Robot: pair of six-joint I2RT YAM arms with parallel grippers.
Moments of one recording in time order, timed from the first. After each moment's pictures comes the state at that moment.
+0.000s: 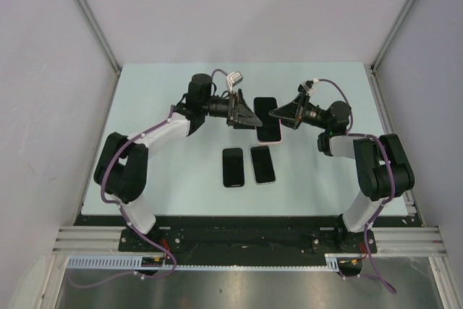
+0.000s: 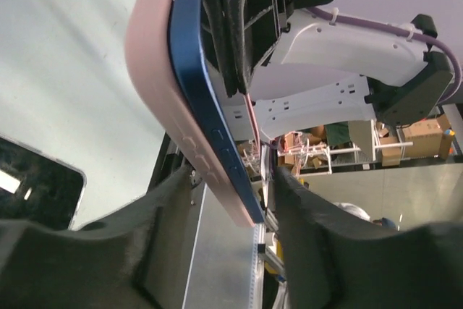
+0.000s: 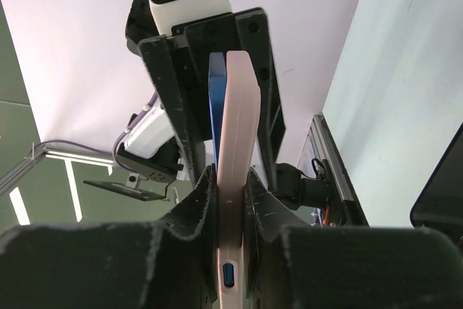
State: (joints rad) left arm -0.48 1.73 1.21 0.21 1.11 -0.92; right arm 0.16 1.71 0.75 1.27 -1.08 1.69
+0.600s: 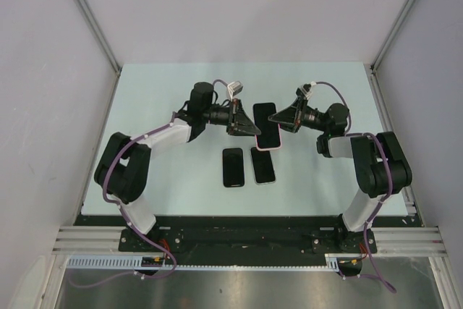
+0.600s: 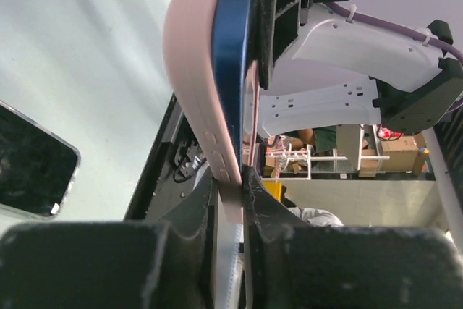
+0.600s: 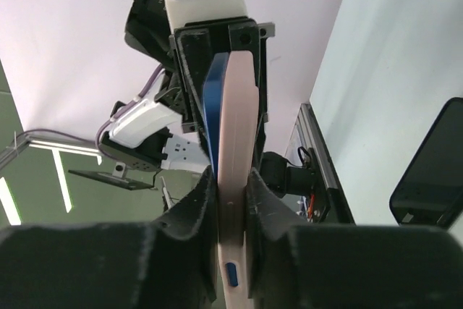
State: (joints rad) left arm -0.50 1.73 1.11 0.28 1.08 -0.99; right arm 0.17 1.74 0.74 1.29 -1.12 1.66
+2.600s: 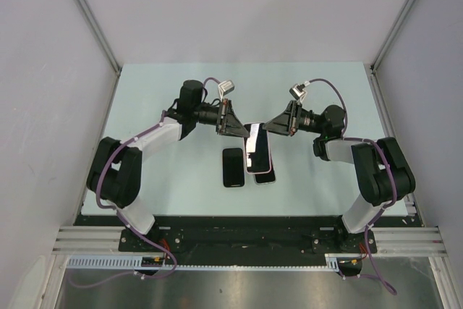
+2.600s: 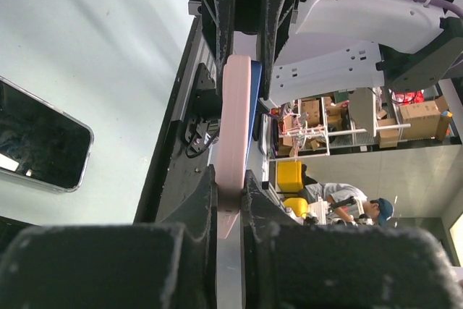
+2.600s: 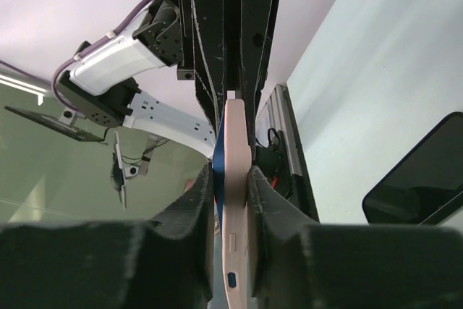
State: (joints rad) left arm -0.43 1.67 1.10 0.14 1.22 -0.81; right arm 0.23 1.67 0.71 1.27 -1.16 1.42
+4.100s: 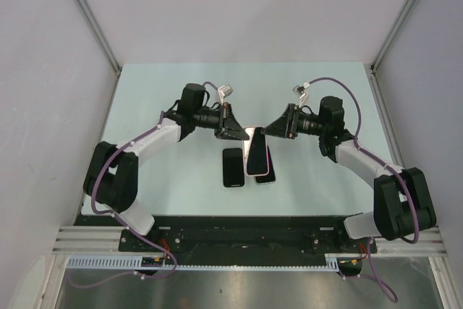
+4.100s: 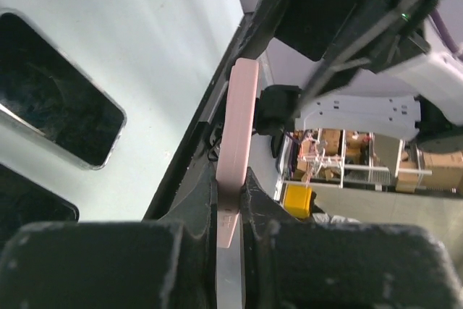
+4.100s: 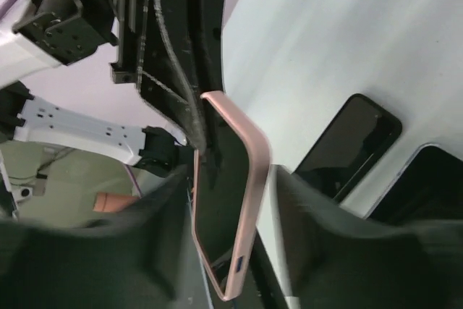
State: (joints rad) left arm -0.44 1.63 1.10 -0.04 1.06 -0.76; right arm 0.27 1.41 0.76 0.44 -0.99 0.79
